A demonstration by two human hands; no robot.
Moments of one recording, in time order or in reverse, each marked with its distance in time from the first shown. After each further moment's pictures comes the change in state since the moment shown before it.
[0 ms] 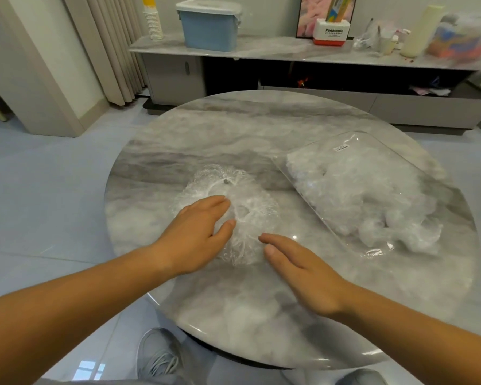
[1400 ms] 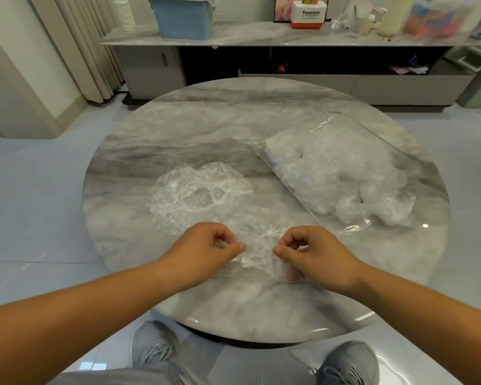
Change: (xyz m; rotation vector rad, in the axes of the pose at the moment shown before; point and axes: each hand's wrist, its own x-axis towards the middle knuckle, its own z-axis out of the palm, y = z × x) left_hand -0.016 0.037 0.040 -0.490 -0.115 -0.232; right_hand -0.021 0.040 -0.022 0.242 0.154 0.087
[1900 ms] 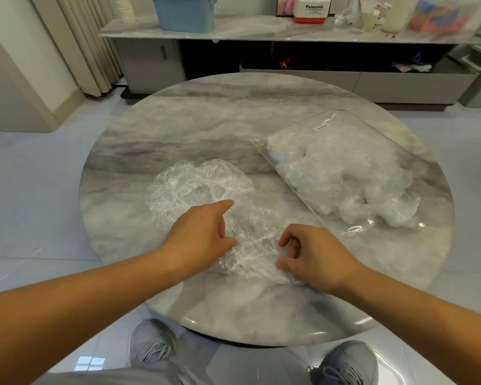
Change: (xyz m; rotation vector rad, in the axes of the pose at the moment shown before) left_hand 0.014 0.014 -0.013 0.392 0.049 0.103; right_hand 0.010 -0.003 0.003 -0.549 0.039 0.009
